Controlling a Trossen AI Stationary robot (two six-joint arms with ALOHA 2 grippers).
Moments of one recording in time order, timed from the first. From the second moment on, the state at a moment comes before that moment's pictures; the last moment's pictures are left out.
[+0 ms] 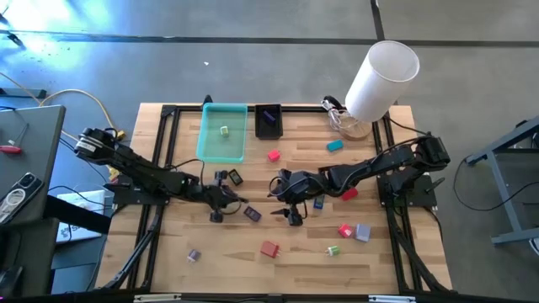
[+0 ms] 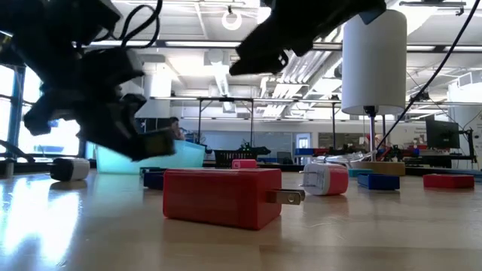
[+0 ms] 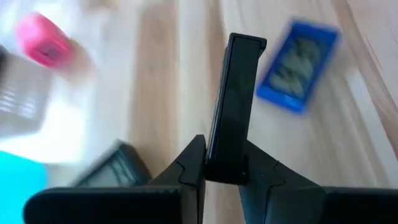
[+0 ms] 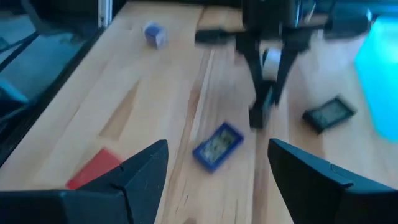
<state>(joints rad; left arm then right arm) -0.29 1.32 0.43 0.15 -0.35 -0.01 0.17 1.66 1.05 0.06 -0.04 0.03</state>
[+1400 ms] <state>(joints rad) -0.18 1.31 0.44 0.69 -0.36 -0.08 0.12 1.66 1.05 0.26 0.21 -0.01</state>
